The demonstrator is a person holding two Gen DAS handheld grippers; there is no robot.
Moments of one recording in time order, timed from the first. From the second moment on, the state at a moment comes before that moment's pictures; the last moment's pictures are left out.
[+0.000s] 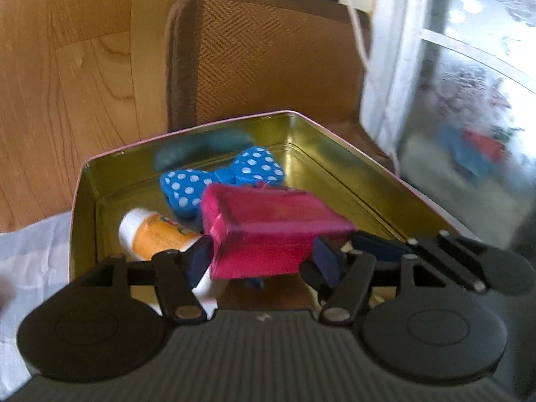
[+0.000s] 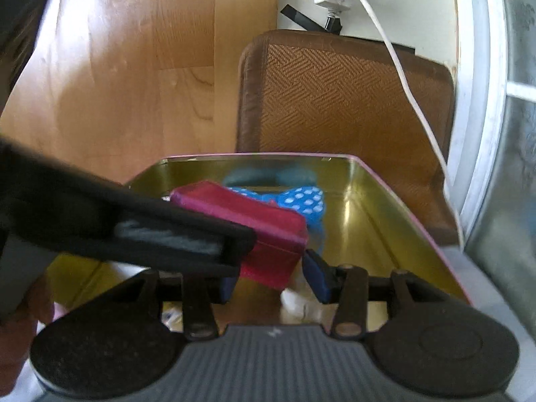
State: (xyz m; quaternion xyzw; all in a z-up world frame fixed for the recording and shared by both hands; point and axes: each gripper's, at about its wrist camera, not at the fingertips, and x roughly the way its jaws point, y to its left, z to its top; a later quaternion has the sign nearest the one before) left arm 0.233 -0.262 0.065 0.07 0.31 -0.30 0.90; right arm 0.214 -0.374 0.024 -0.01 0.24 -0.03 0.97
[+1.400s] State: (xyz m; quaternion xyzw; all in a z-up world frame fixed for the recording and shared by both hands) left arm 0.132 -0.021 0.048 0.01 0.25 -0.08 0.97; right arm 0.117 -0.213 0.057 -0.01 0.19 0.09 0.98
